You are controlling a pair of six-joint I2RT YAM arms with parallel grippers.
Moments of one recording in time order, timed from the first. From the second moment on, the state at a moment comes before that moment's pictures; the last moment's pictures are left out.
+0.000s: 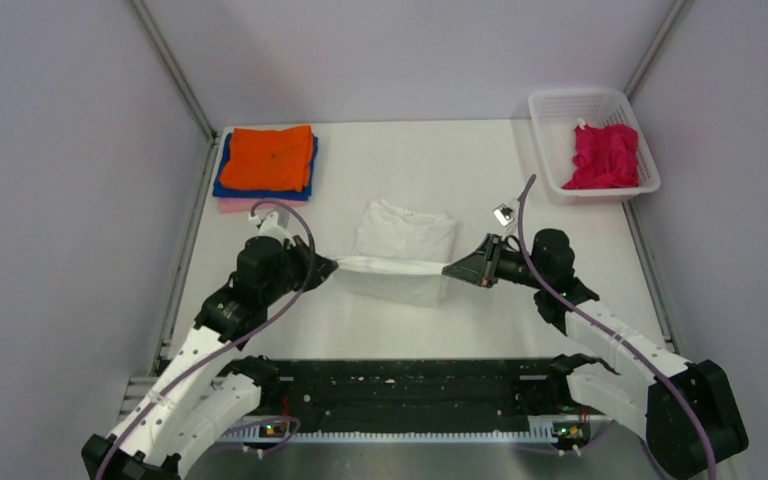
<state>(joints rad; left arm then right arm) -0.44 0.67 0.65 -0.47 0.09 -0.77 0.40 0.97 0.40 0.34 -0.75 0.82</state>
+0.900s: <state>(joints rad) -0.33 1.55 1.12 -0.17 0.04 -0.73 0.20 1.42 0.59 0.61 -0.64 0.83</state>
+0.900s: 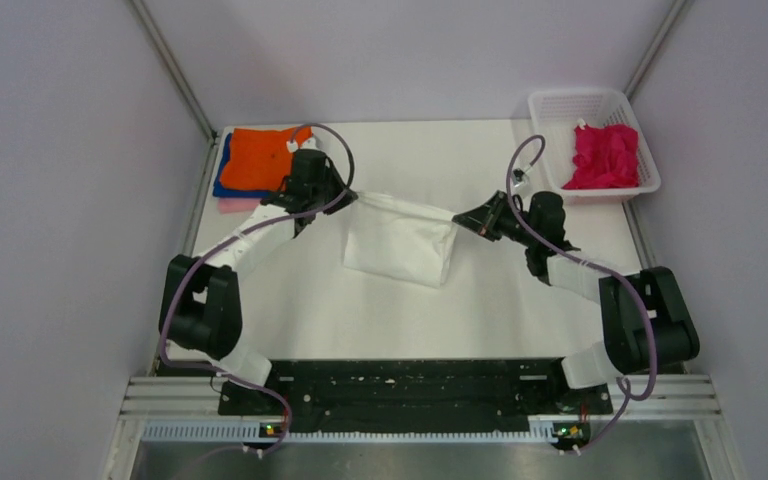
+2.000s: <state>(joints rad) -0.25 2.00 1.42 -0.33 0.29 -0.57 0.18 1.28 0.64 0.31 -0.36 0.57</state>
